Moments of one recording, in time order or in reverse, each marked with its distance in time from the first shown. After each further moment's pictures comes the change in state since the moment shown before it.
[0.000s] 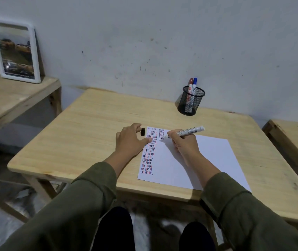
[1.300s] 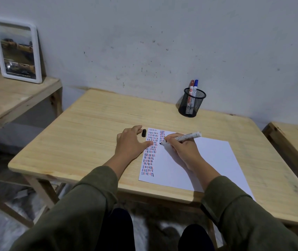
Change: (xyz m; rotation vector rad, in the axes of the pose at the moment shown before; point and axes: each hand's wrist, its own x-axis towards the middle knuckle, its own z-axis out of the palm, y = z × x) left_hand -0.006 -0.003 -0.002 0.001 0.003 0.050; right_hand -0.008 0.002 0.000 -0.037 -0.099 -0.116
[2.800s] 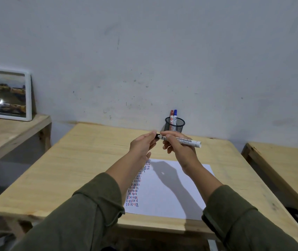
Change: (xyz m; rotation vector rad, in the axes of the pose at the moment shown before) left_hand 0.015 0.127 -0.029 -1.153 -0.222 -0.431; right_hand -0.005 -0.085 -0.035 0.137 0.053 -0.262
